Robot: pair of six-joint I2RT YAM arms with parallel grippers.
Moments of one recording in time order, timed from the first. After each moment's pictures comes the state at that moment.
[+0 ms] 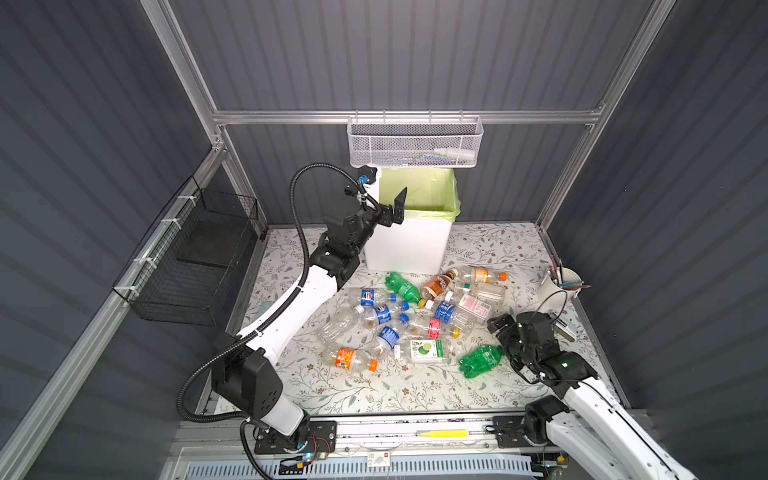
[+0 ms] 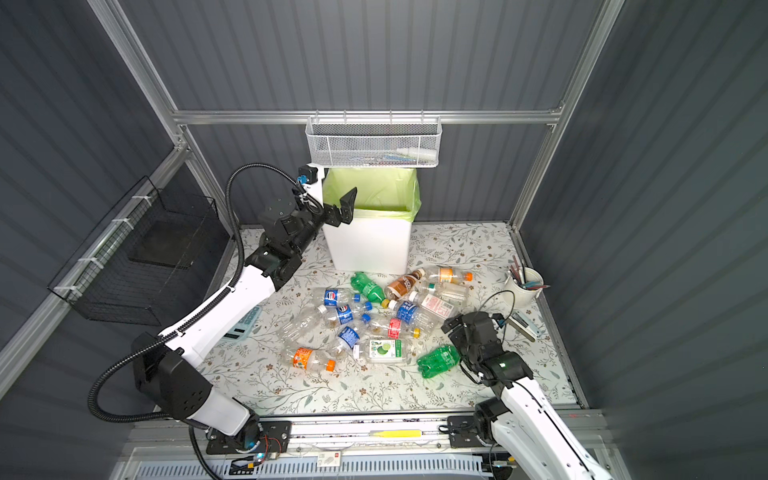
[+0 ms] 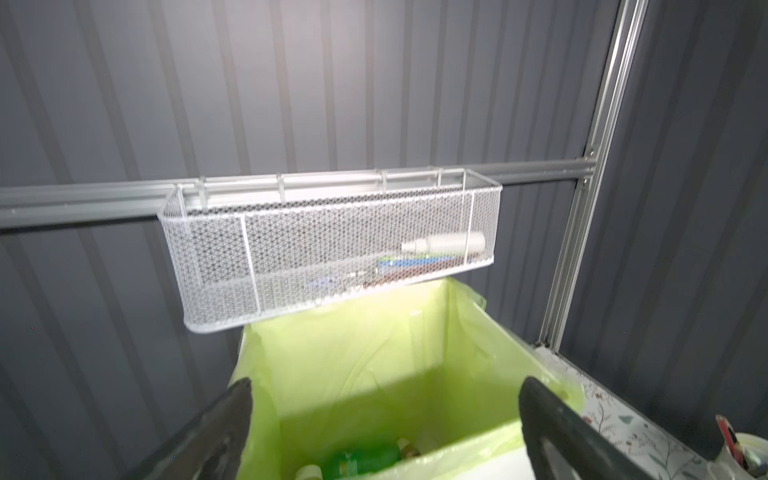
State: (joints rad) left arm -0.55 1.54 1.46 0.18 -0.08 0.01; right arm 0.38 0.71 0.45 -0.59 0.10 1.25
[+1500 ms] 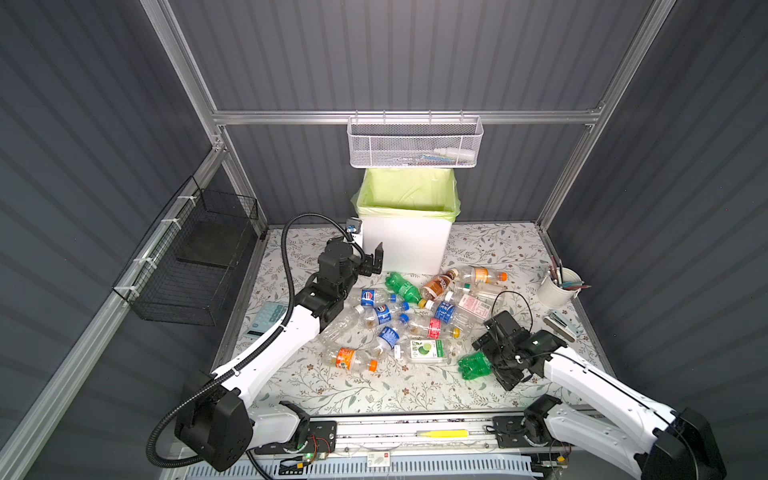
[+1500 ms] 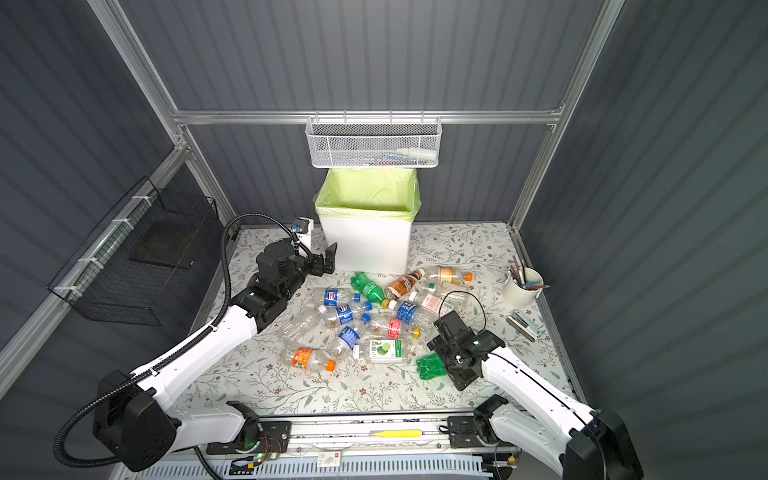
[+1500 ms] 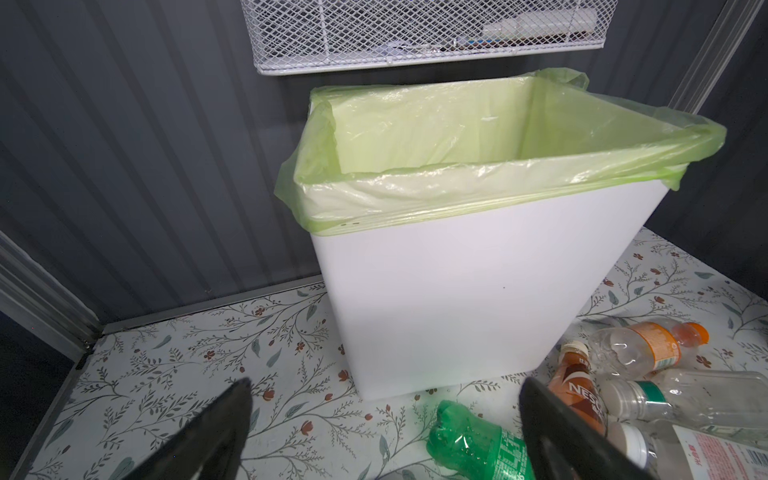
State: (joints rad) left arm -0.55 1.29 1.03 0.04 -0.25 -0.01; right arm 0.54 1.00 0.56 -0.83 0.02 1.48
